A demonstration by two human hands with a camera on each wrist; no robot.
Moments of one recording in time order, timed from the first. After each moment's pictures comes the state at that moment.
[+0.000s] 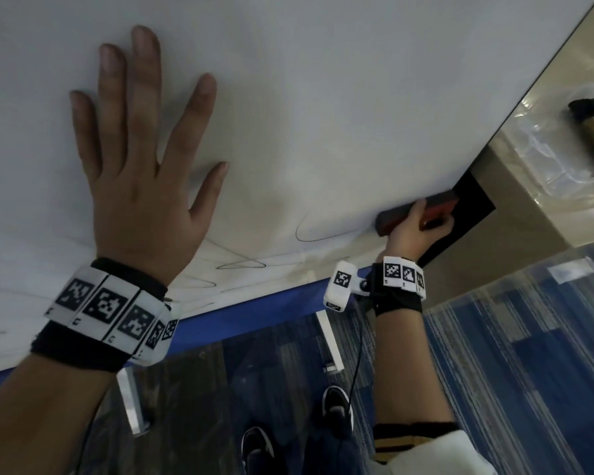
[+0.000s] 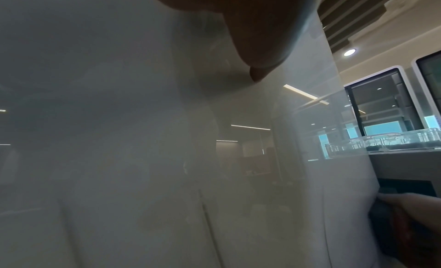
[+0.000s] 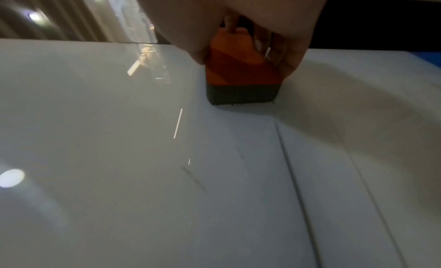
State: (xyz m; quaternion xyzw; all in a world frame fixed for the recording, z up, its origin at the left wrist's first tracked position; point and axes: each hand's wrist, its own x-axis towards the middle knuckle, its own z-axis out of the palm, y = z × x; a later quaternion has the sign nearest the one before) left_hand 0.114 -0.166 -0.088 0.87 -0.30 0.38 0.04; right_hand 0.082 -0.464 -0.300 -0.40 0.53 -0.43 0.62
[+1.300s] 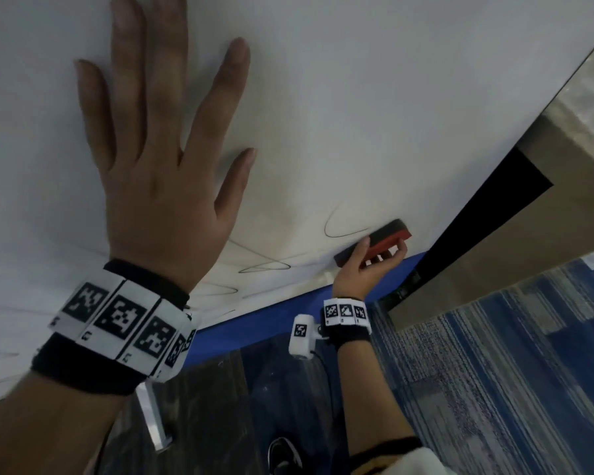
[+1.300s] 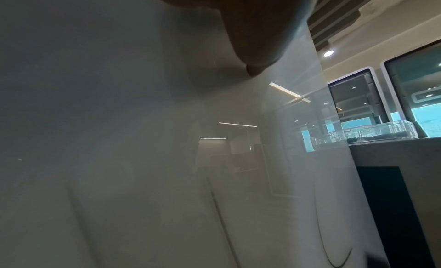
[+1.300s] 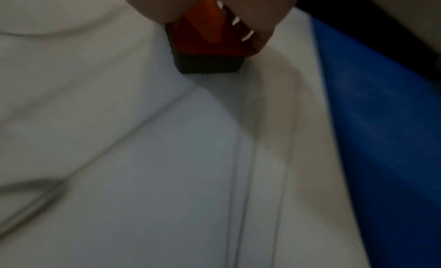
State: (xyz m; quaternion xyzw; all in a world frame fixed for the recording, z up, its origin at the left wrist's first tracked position) left_hand 0.124 -0.159 -0.097 0.86 -0.32 0.39 0.04; right_hand 0.084 -0.322 -0.373 -0.45 0.45 -0.43 0.65
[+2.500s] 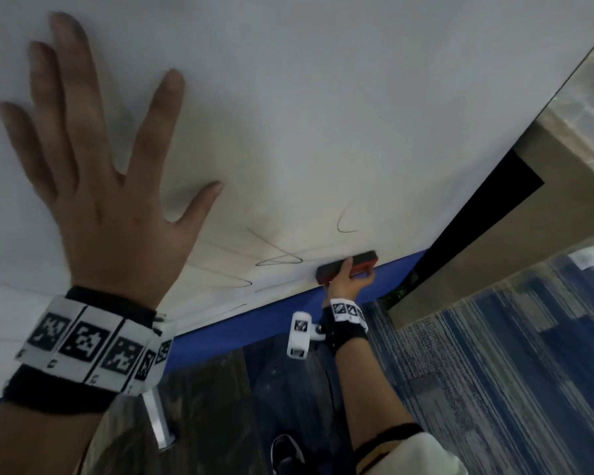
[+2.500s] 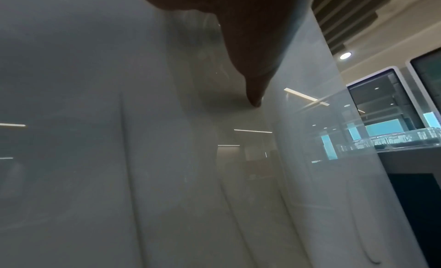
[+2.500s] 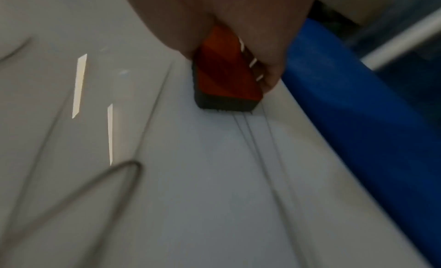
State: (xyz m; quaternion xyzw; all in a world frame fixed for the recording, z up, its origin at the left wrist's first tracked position) left_hand 0.116 -0.090 -0.083 0.91 -0.25 0.33 0.08; right_hand 0.089 -0.277 -0.396 -0.30 0.53 -0.31 0.72
